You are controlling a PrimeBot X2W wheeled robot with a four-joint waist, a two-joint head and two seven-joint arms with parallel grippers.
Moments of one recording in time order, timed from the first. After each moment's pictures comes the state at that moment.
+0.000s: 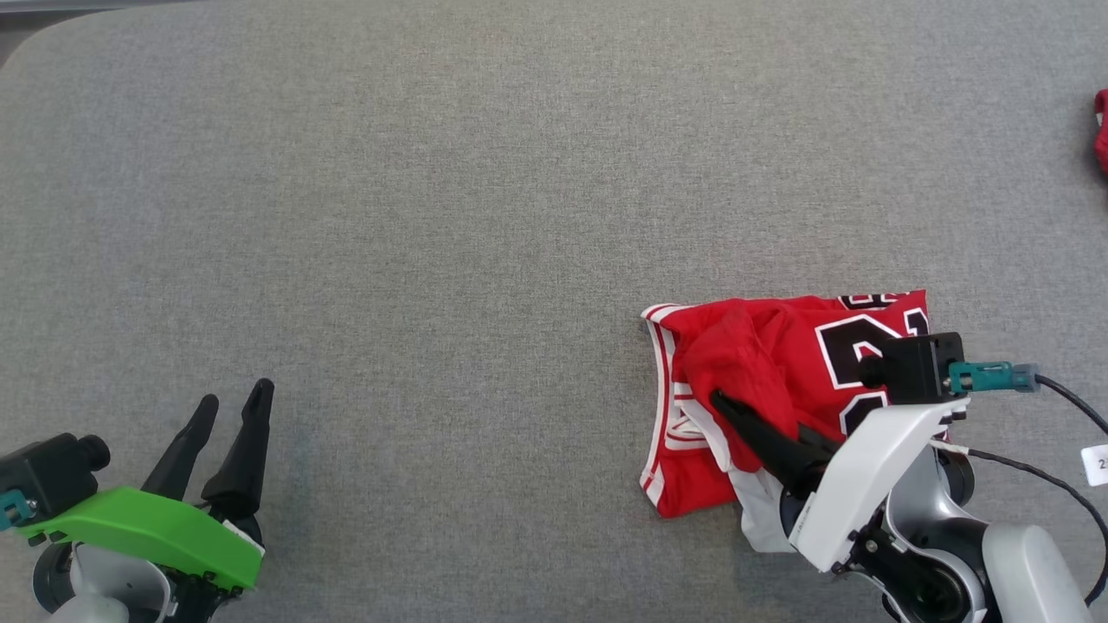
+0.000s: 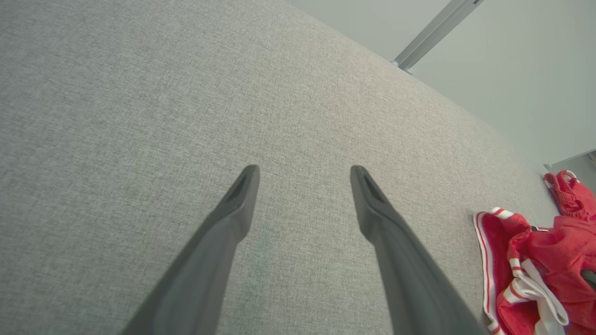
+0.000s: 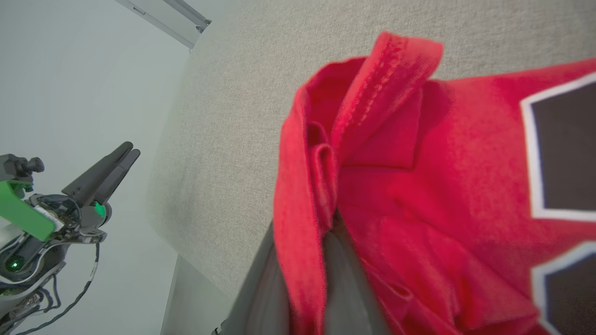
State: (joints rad) left arm -0.10 0.68 -0.49 -0.14 -1.24 0.22 -0.13; right arm -0.05 -0.05 0.12 -0.30 0.65 0.13 0.69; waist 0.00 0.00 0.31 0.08
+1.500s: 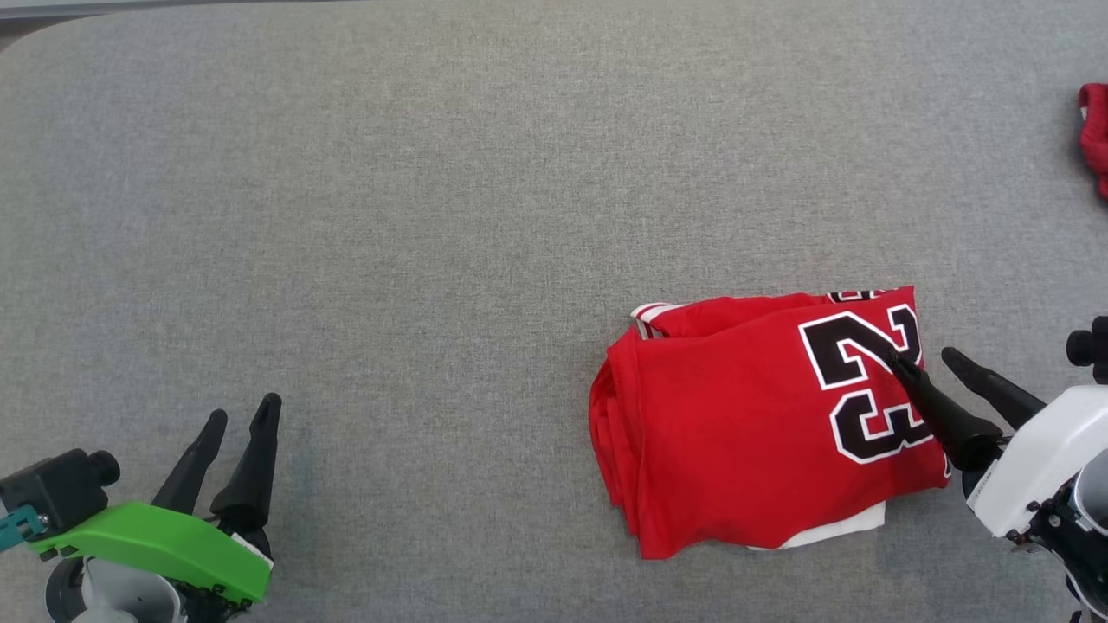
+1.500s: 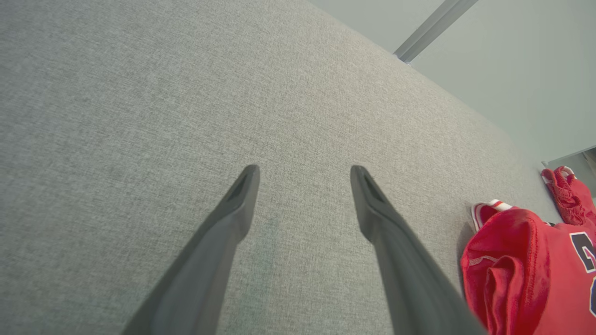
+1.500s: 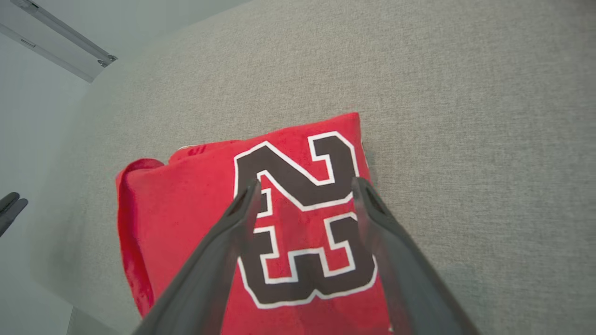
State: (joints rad) left arm -0.07 0.66 -0.49 -0.13 -1.24 0.22 -0.15; right arm 0.00 -0.23 -0.13 -0.35 0.66 0.13 0.67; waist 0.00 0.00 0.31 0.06
